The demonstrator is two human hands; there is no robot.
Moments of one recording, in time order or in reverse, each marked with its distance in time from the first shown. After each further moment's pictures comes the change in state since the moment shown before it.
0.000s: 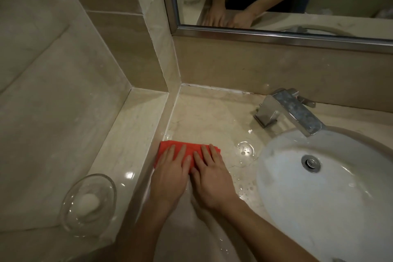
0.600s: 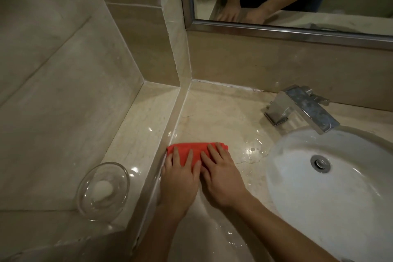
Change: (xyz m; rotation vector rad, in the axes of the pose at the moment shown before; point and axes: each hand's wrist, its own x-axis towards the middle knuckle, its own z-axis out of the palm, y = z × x) left_hand -0.029 0.004 0.018 -0.109 -0.089 -0.285; right_hand -0.007 0.004 0.001 0.026 -0.088 -0.077
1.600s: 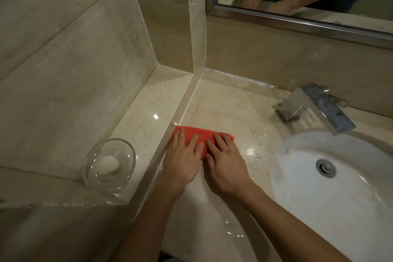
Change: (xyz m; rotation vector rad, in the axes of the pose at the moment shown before) left_hand 0.022 -0.013 0.003 0.079 -0.085 0.124; right_hand 0.005 0.000 -0.006 -0.062 -0.007 -0.023
